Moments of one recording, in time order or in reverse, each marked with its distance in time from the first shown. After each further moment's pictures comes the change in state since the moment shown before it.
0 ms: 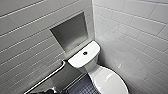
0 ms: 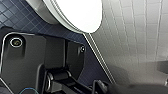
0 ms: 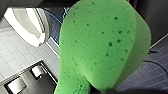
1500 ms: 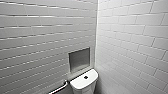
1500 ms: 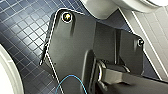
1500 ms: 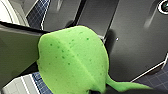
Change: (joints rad) left arm 0.633 0.521 -1.008 0.165 -0.271 0.128; right arm -0.064 0.128 -0.243 -0.013 -0.103 0.000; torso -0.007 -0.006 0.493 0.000
